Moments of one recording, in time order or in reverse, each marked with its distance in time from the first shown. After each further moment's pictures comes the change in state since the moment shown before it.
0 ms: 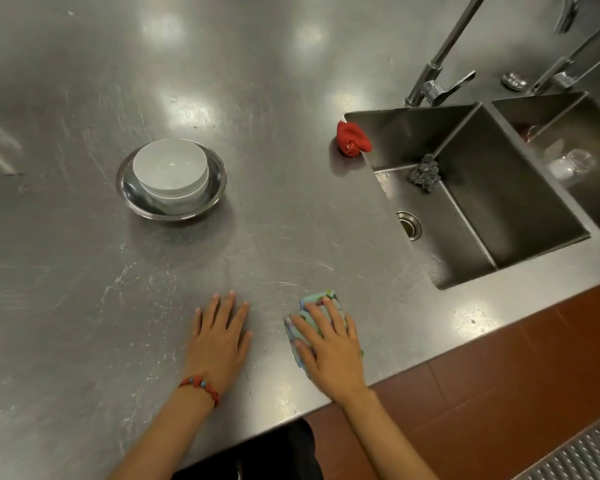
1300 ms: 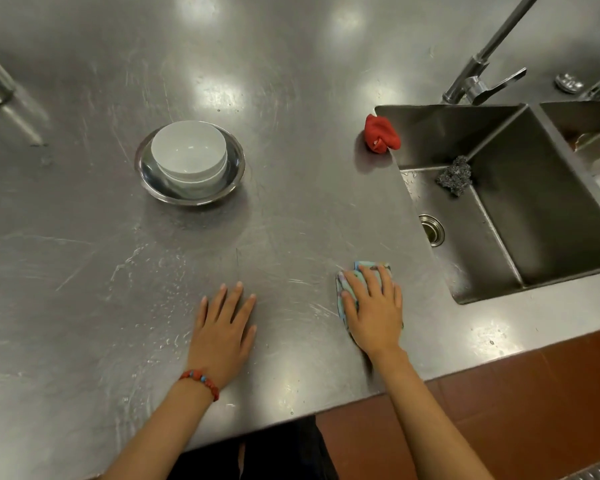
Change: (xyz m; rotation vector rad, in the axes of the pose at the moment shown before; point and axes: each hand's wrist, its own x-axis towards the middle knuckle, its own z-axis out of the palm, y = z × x) left_hand 0.001 0.010 -0.006 0.043 -0.080 -0.069; right_hand 0.056 0.061 -0.018 -0.005 0.043 0.176
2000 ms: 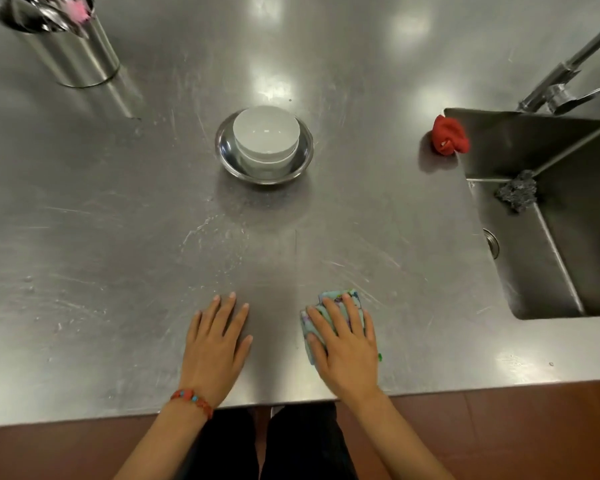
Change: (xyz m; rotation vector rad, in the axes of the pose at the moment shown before) left_hand -0.078 -0.052 0.005 -0.087 0.052 -0.235; right_hand -0.078 -0.093 0.038 0.003 0.047 -0.377
